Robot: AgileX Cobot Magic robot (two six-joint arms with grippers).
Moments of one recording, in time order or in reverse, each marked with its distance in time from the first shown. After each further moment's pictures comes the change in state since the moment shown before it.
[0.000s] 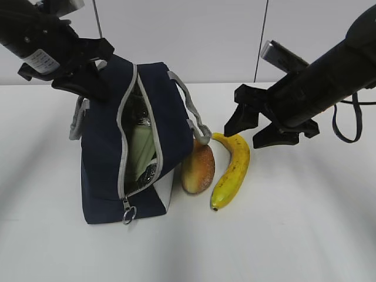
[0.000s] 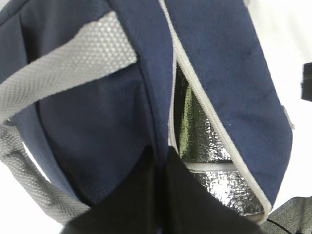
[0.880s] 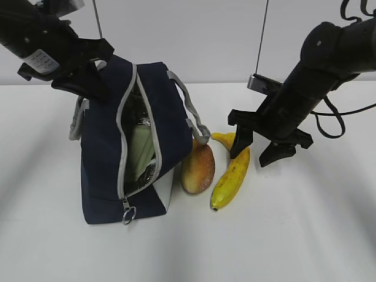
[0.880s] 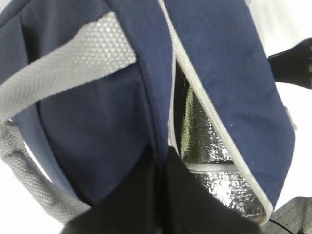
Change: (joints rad) left arm 0.000 0.000 0.000 0.005 0.000 0.000; right arm 0.000 0.270 -0.233 -0.305 0.135 0.303
